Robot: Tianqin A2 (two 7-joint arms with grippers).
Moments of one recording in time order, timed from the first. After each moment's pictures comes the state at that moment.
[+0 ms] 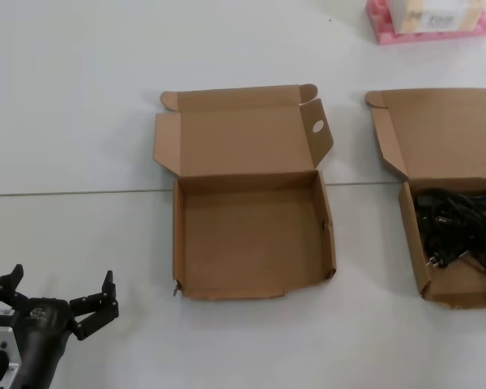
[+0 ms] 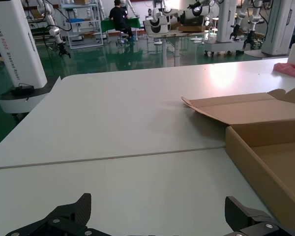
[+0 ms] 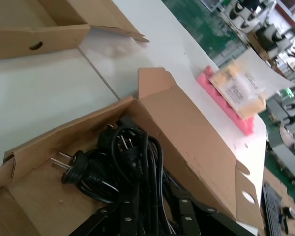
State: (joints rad) left arm 0.00 -0.30 1.60 -1.60 -1.80 0.00 0.00; right arm 0.74 1.06 -2.75 1.46 2.27 0.36 -0.25
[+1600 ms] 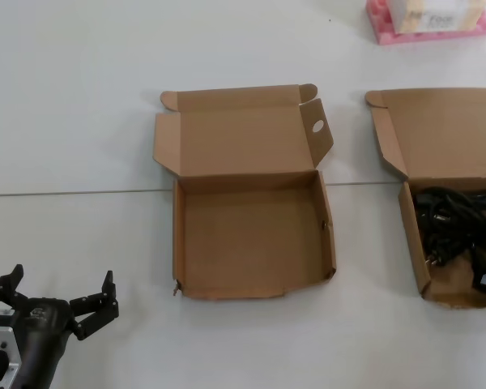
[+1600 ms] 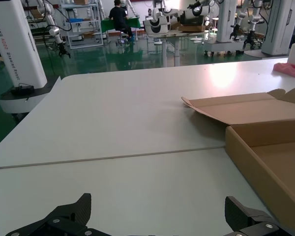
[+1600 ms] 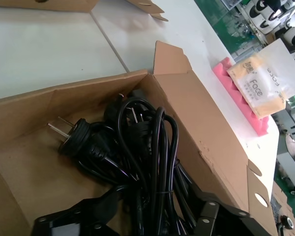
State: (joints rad) left arm 0.00 -0.30 1.60 -1.60 -1.80 0.00 0.00; right arm 0.79 0.94 -2.75 1.24 2.14 0.25 -0.25
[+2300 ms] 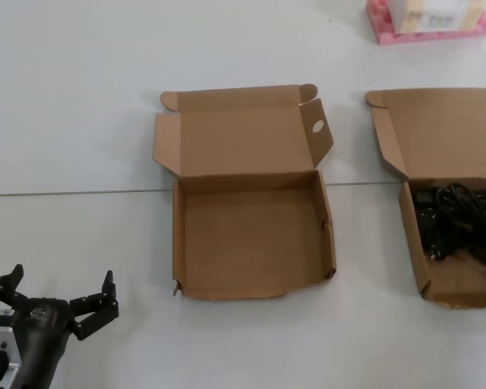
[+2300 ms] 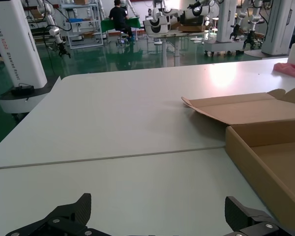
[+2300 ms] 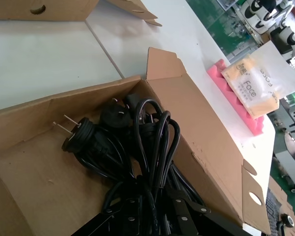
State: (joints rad) left arm 0.00 -0.30 1.60 -1.60 -1.80 0.00 0.00; right arm 0.78 0.98 -2.75 1.29 2.17 0.26 -0.25
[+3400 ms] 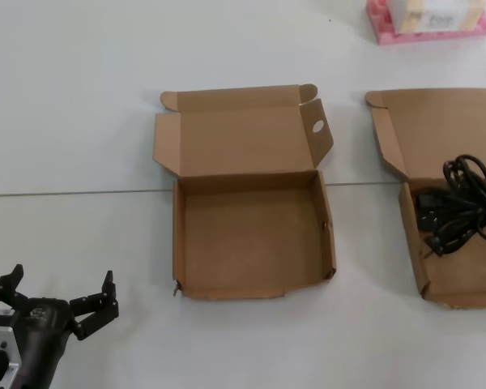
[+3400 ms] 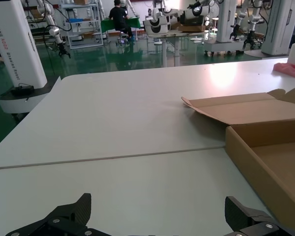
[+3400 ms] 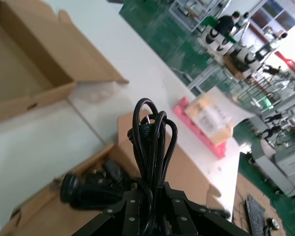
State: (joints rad) left arm 0.00 -0.30 1.60 -1.60 -1.80 0.00 0.00; right arm 0.69 1.23 -2.75 1.80 2.31 0.53 -0.25
